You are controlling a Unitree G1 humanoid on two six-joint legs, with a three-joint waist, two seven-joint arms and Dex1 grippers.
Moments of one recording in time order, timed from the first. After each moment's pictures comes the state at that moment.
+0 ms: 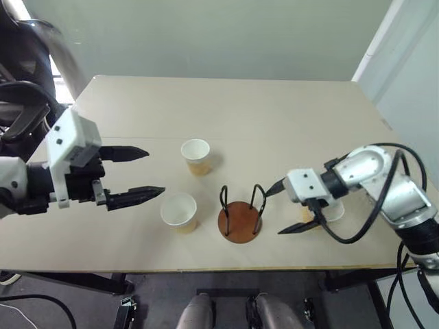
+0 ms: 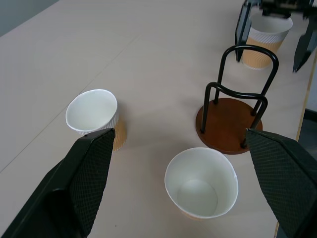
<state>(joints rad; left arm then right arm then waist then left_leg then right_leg) -0.19 1.19 0.53 -0.50 -0.86 0.86 -1.01 -0.74 -0.88 0.36 -0.24 0.21 0.38 1.48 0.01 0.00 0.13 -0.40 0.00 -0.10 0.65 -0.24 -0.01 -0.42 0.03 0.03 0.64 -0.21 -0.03</state>
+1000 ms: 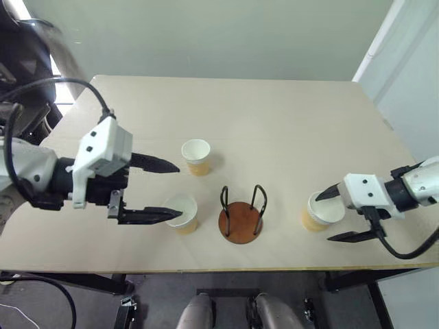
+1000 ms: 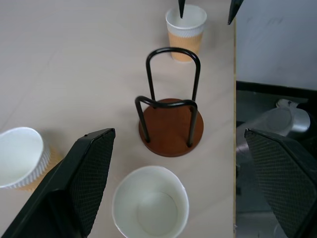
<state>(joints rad) -0.34 1.26 0.32 -0.51 -0.89 0.80 -1.19 -0.34 -1.21 0.07 -0.37 0.26 0.41 1.45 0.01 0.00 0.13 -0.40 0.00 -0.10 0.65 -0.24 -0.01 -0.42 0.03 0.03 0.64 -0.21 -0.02</state>
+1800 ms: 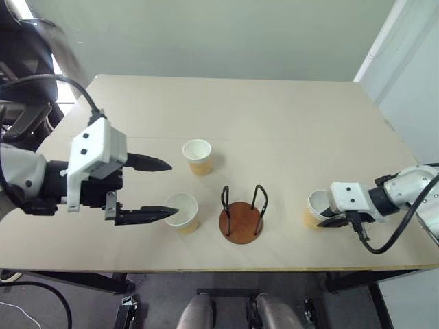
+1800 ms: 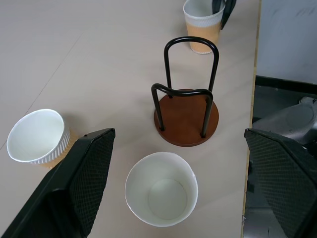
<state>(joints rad) -0.28 1.28 0.42 -0.56 -0.88 0.84 -1.13 -0.40 -1.13 0.20 -0.23 0.14 0.31 1.43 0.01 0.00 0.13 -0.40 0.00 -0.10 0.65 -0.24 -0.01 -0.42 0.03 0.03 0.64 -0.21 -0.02</state>
